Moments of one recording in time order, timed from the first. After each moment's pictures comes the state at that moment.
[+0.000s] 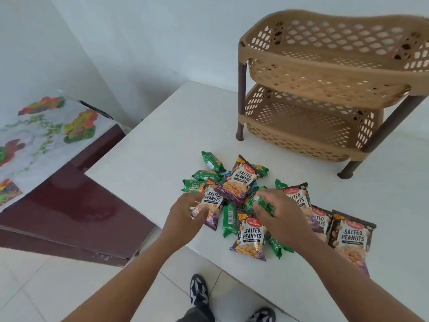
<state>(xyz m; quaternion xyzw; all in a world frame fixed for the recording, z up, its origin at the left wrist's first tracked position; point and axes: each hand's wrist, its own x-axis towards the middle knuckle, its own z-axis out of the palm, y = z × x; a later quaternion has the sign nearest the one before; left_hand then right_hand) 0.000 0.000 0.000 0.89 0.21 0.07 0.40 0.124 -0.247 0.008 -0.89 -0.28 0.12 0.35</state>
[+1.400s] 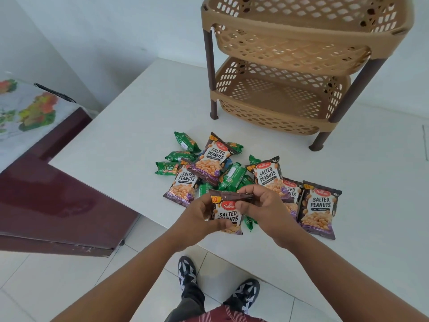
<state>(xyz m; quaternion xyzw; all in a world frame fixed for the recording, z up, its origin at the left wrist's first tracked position) 0.004 -0.083 -0.010 0.71 0.12 -0.14 0.68 0.090 -0.283 0.001 -0.67 -0.11 0.31 0.67</state>
